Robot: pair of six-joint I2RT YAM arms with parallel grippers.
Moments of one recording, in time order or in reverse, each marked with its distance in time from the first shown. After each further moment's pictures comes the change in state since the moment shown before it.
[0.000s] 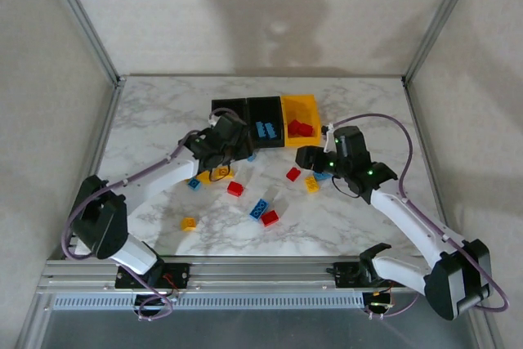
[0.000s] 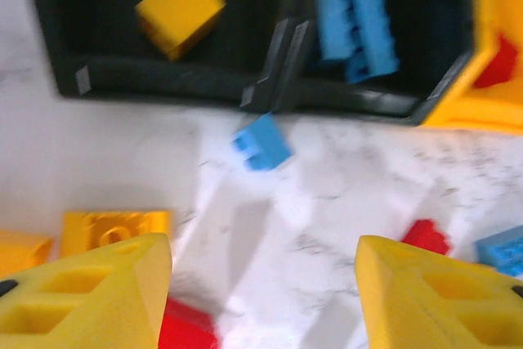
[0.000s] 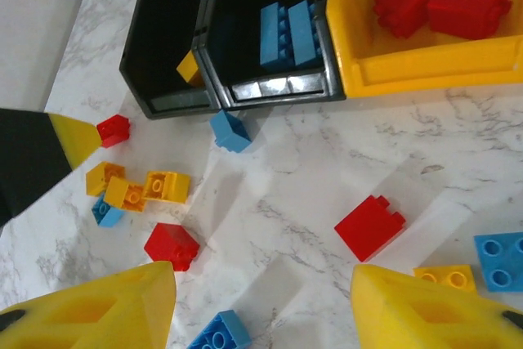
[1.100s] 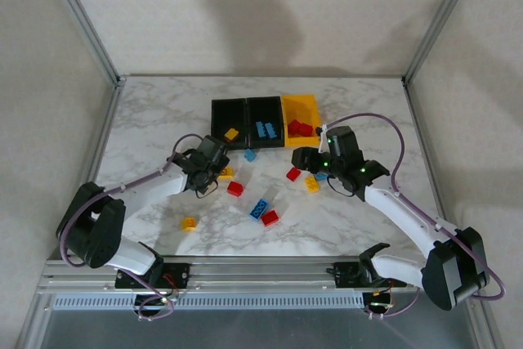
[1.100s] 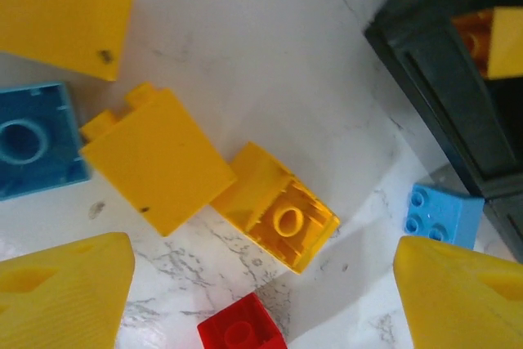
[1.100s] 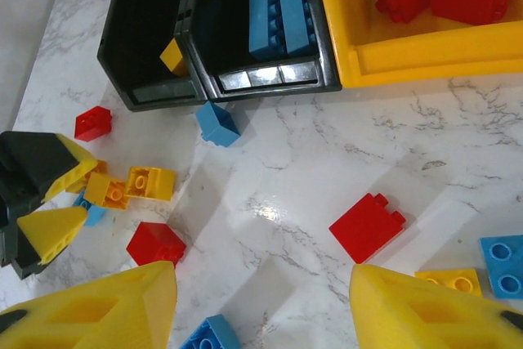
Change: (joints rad) left arm 0.097 -0.063 -0.275 0.058 -0.034 -0.669; right arm 0.023 0.053 0.000 0.025 0.034 0.003
